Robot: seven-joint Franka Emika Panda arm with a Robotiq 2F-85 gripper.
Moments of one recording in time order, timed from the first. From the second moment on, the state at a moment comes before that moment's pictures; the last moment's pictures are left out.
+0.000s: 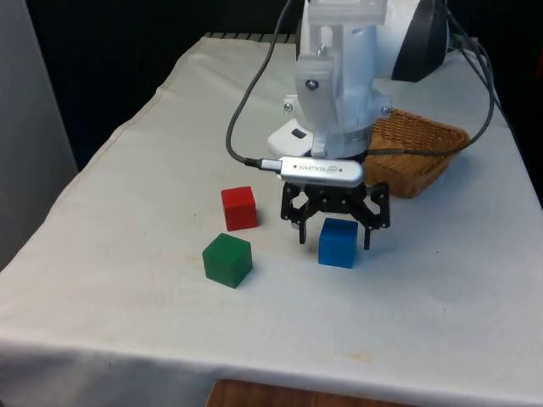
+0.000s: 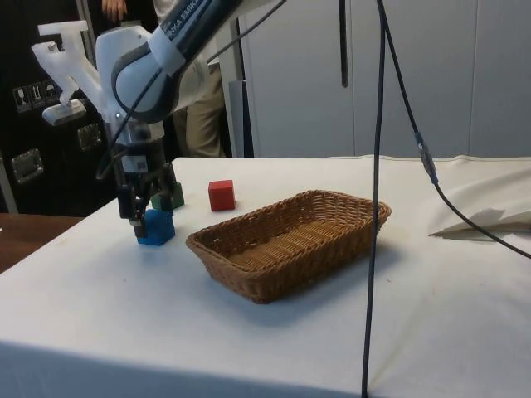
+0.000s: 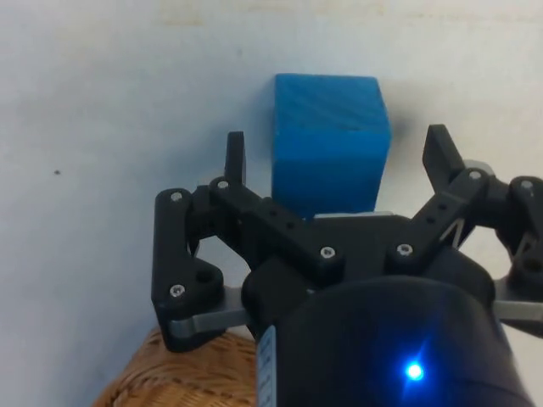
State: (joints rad) arm 0.03 0.87 -0.02 -1.43 0.02 2.32 0.03
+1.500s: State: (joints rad) arm 0.03 0.77 -0.04 -1.48 0.01 2.27 0.02
